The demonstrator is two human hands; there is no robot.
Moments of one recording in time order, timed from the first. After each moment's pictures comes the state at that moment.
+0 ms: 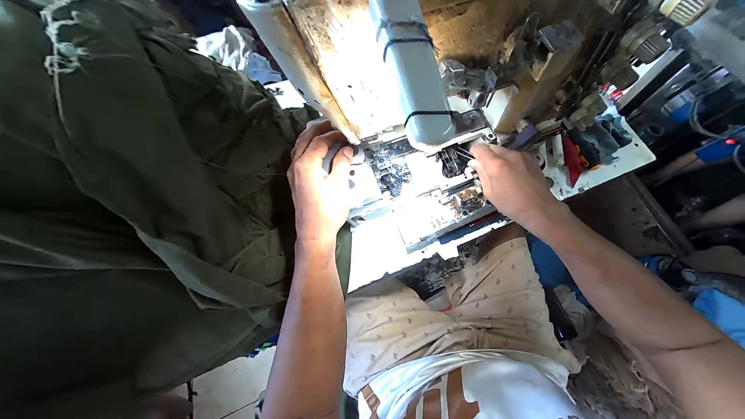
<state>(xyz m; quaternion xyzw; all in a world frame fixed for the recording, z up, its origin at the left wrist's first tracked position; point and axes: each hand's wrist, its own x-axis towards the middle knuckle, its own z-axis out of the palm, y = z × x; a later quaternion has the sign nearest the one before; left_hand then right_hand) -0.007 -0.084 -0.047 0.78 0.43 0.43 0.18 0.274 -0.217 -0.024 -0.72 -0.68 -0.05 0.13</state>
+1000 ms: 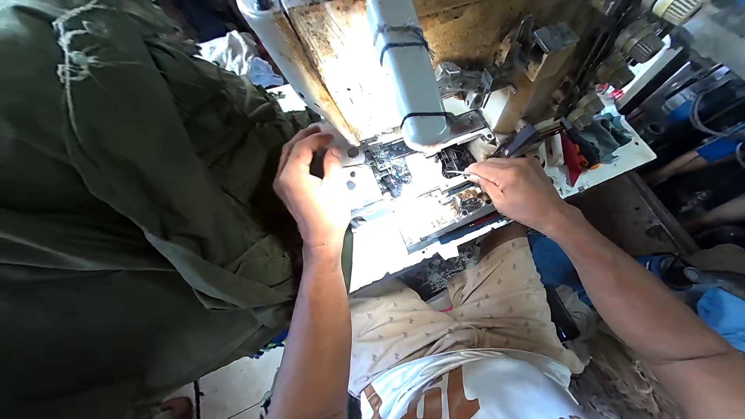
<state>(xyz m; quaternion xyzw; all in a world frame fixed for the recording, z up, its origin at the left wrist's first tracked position) -0.007 -0.096 -0.048 0.73 0.44 0.51 0.11 0.290 -0.244 -0.026 -0.62 -0.75 -0.03 0.23</state>
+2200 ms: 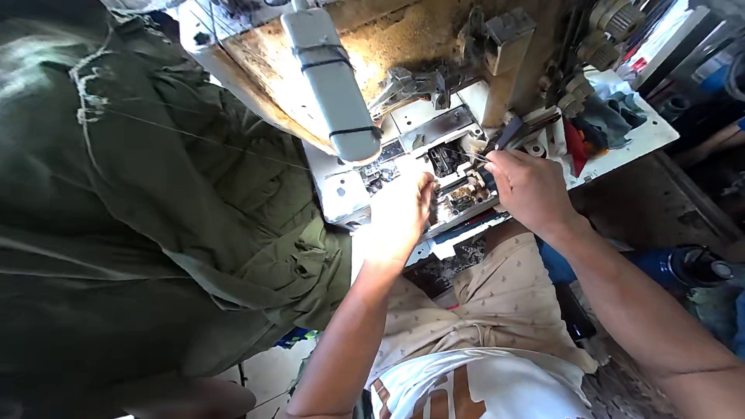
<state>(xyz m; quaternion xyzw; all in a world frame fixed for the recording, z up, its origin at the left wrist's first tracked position) 0.086 -0.169 -0.042 0.89 0.38 0.22 0.09 0.305 -0.256 -0.047 -0.71 -0.64 -0.08 0.27</state>
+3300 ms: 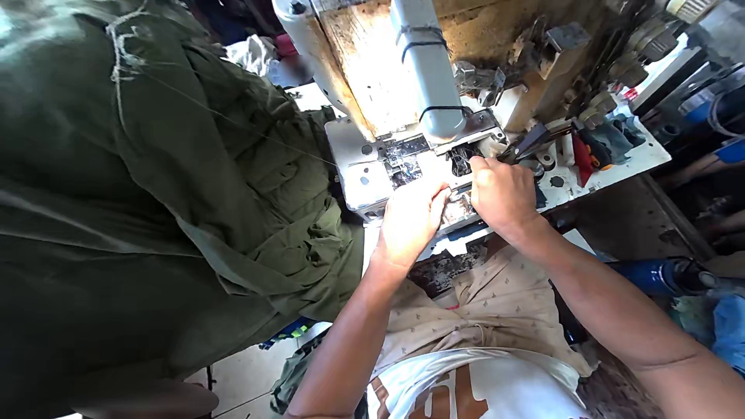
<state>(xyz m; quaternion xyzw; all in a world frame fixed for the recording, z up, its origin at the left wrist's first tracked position) 0.059 -0.165 -0.056 0.88 0.34 0.26 0.17 0.228 -0.222 -0.034 -0.76 -0.62 -0.14 0.12</state>
